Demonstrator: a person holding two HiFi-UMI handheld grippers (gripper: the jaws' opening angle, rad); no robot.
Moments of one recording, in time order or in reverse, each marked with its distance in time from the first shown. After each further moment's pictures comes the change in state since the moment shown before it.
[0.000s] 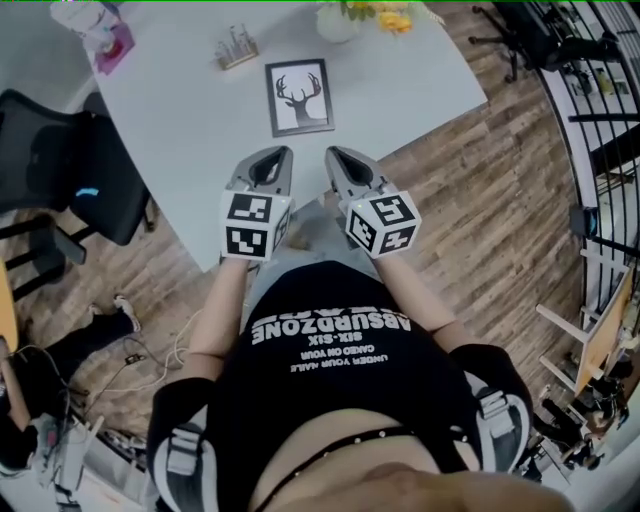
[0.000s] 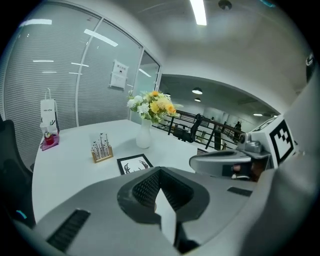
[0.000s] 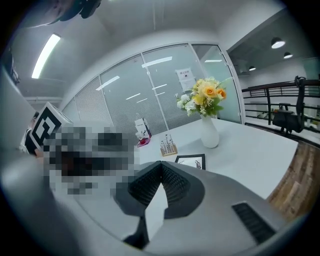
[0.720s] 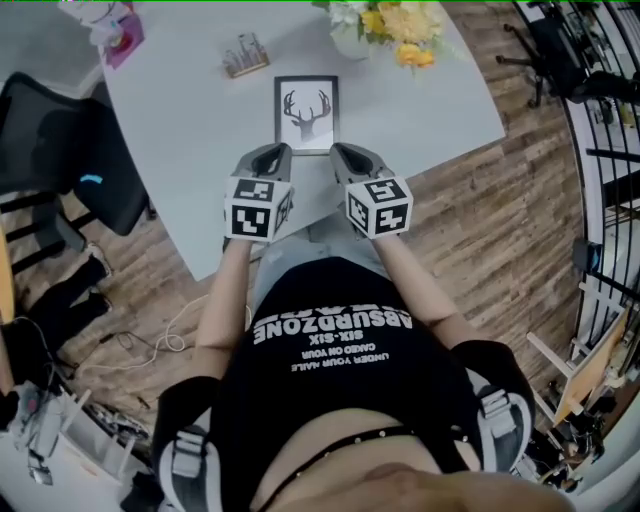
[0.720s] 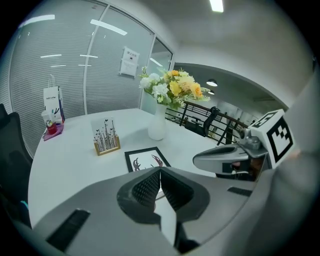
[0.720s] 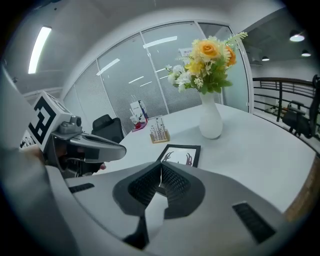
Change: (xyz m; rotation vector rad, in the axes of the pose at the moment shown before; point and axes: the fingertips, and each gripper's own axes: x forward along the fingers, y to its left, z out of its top) left arm 0.084 0.050 -0.008 -0.079 0.112 0.106; right arm 0.081 -0.077 -0.016 -0.046 0.195 0.048
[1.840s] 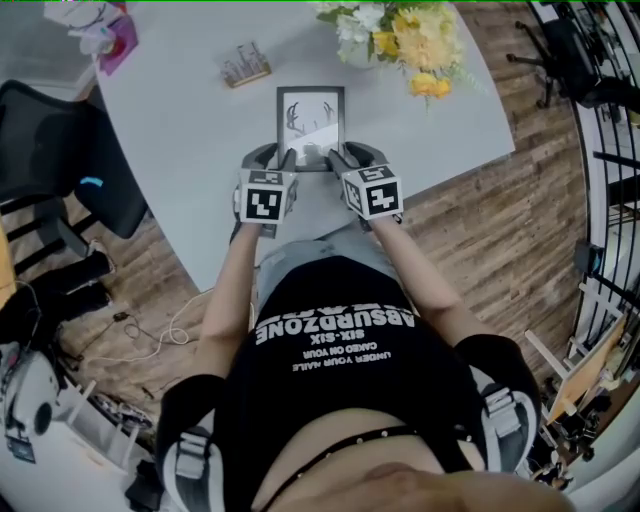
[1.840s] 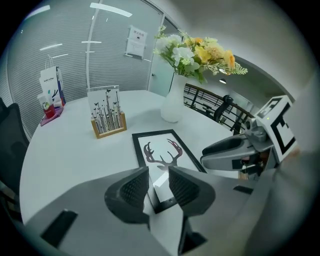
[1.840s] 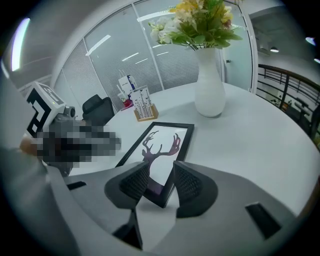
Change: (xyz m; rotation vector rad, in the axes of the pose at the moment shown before) left arm 0.082 0.048 -0.031 -0.059 0.173 0.067; right arm 0.075 -0.057 -0.040 0.006 0.265 -0.032
